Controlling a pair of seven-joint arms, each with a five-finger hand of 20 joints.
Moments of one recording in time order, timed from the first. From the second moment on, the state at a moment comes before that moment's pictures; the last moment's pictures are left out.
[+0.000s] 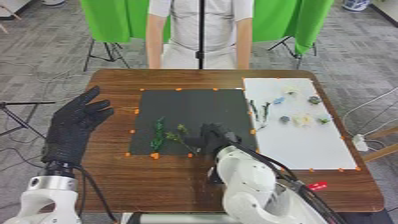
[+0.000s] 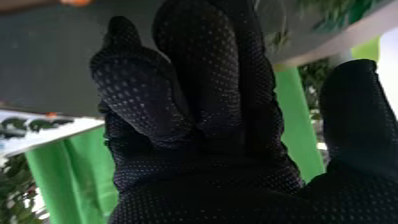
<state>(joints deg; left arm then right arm) 128.5 -61.5 -97.6 -133.1 46.8 15.9 10.6 -83.6 -67.7 45.3 -115.5 -129.2 -18.8 48.1</state>
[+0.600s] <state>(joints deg) 127.2 -61.6 -97.3 -132.9 46.8 15.8 10.3 -80.7 -70.8 43.8 -112.5 -127.5 -21.0 47.9</state>
